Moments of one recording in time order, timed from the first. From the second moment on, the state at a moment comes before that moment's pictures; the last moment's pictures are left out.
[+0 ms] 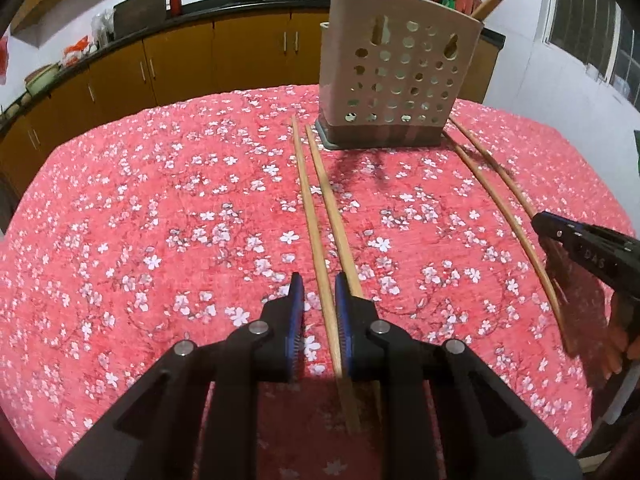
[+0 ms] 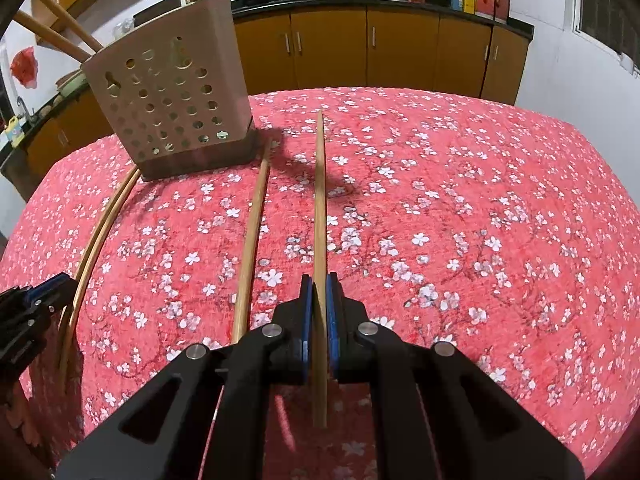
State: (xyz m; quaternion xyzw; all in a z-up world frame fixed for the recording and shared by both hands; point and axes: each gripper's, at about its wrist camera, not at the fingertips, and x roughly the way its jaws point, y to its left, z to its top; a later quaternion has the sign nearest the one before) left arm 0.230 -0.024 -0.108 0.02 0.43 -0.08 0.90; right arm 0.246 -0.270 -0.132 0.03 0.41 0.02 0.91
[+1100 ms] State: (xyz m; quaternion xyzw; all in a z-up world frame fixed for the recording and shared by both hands) left arm 0.244 0.055 -0.106 -0.06 0.43 -0.02 0.90; right arm 0.253 -0.290 -0.132 0.04 0.40 -0.01 0.91
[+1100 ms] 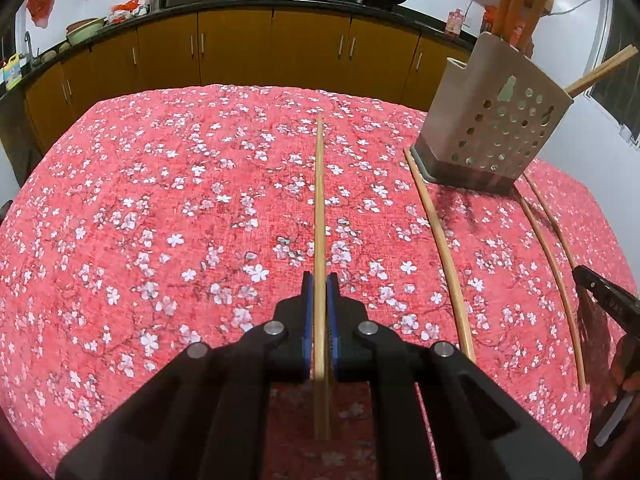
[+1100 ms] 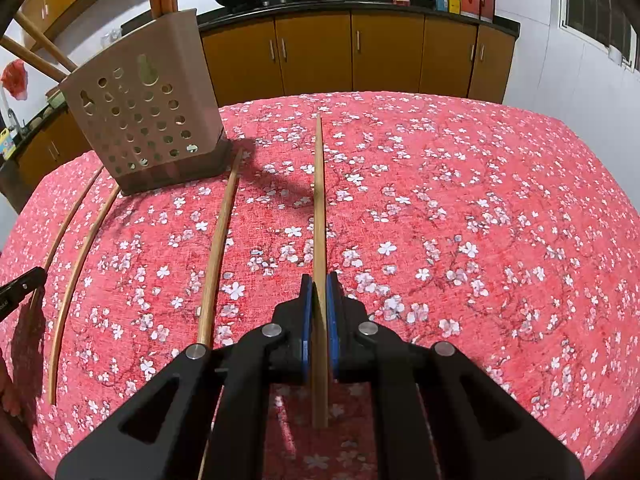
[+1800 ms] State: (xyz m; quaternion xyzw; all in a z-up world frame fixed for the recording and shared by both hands) left arm 0.245 0.057 -0.106 -0.06 0.43 -0.02 0.90; right arm 0.254 -0.291 -0.131 0.04 0.40 -0.01 0.91
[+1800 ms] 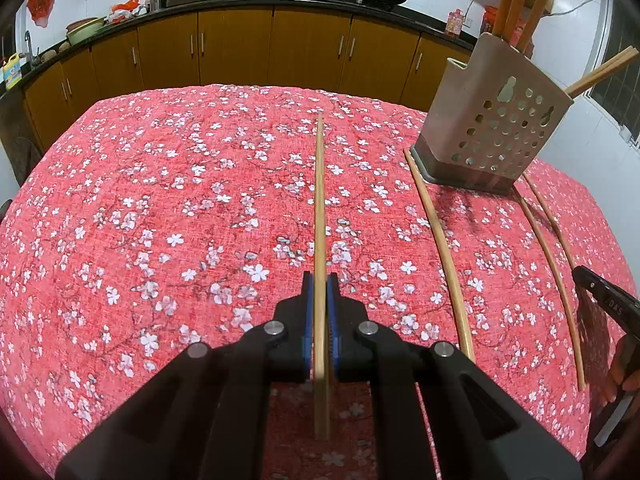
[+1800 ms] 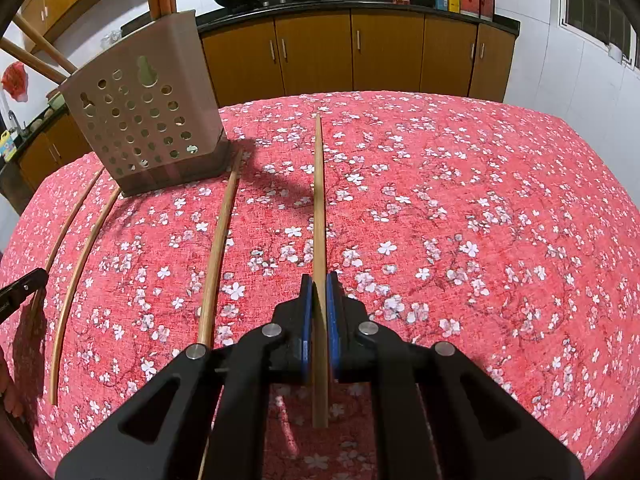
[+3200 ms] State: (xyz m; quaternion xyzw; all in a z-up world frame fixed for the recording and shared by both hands) left arm 0.219 0.057 -0.039 -0.04 0.37 -0.03 0.93; right arm 0.221 -0.297 -0.058 0.05 0.31 0.00 0.95
